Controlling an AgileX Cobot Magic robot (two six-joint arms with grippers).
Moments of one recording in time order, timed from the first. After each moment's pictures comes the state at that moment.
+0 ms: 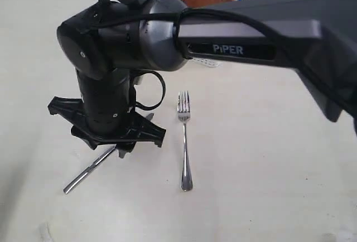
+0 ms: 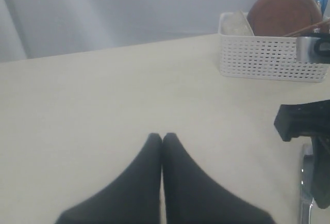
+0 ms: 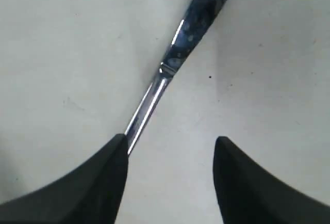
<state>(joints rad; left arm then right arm) -0.26 0.00 0.00 0.04 0.32 0.00 1.07 2.10 -1.58 0.10 1.02 1.22</state>
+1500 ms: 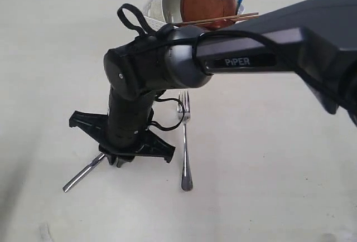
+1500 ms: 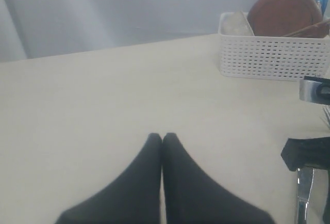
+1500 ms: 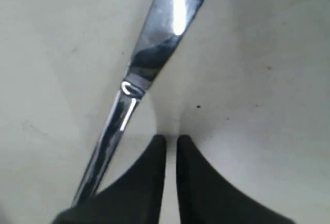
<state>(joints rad) -0.26 0.00 0.00 0.04 0.32 0.00 1.01 2.11 -1.38 0.29 0.76 1.02</state>
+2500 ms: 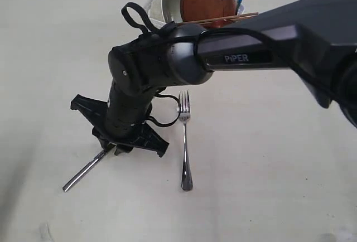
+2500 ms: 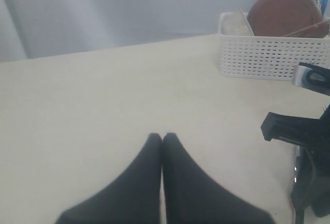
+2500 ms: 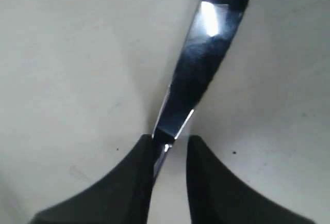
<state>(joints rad) -0.26 0.00 0.00 0.04 0.32 0.00 0.98 2.13 -1.39 0.28 0.66 1.11</state>
